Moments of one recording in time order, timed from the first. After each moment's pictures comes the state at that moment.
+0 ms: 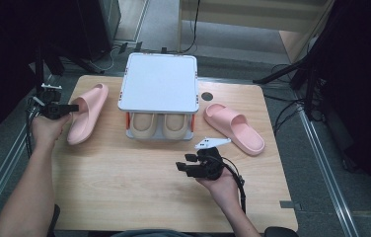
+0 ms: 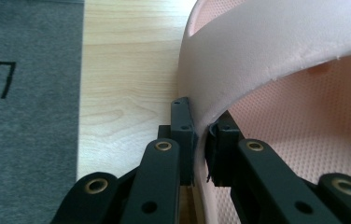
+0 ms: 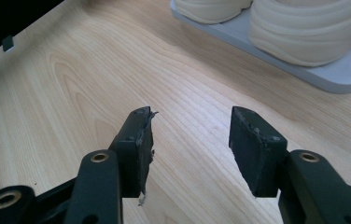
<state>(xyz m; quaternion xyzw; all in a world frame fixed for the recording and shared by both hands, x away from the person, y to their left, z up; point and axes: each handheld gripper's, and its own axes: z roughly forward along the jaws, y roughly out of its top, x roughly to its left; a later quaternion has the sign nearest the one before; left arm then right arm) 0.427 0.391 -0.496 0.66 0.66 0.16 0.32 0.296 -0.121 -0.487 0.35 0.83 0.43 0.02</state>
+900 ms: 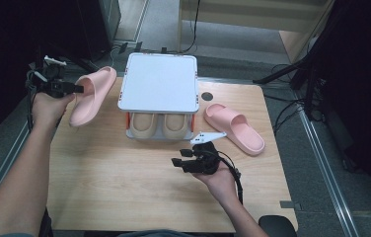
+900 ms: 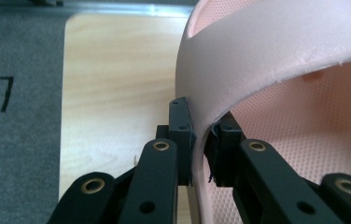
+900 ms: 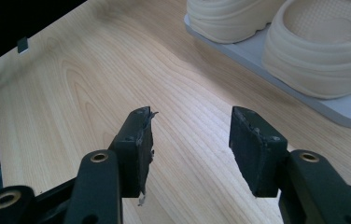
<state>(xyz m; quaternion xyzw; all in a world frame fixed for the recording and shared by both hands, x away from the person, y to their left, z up) 0.450 0.355 -0.409 0.67 0.65 0.16 0.32 0.307 -0.110 -0.478 0.32 0.84 0.44 0.01</state>
